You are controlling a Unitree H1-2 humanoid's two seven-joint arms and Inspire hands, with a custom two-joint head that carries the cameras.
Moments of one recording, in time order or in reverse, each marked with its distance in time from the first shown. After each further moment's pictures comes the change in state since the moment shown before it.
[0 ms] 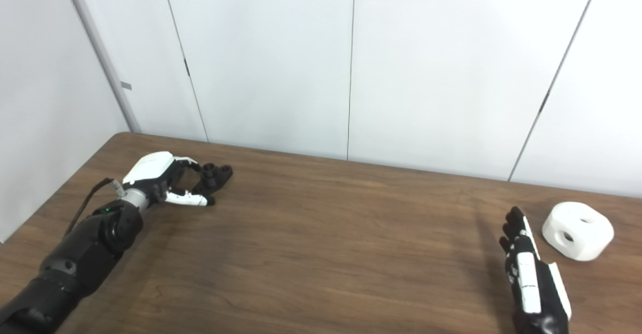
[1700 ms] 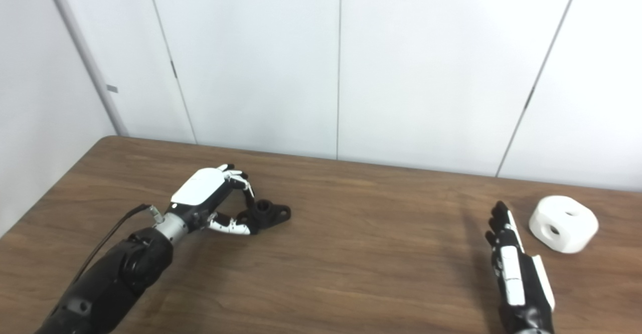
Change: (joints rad) left arm 0.151 -0.093 -0.049 -0.333 0.048 -0.234 0.022; right arm -0.005 0.025 0.006 -0.006 -0.030 0.002 -0.002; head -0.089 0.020
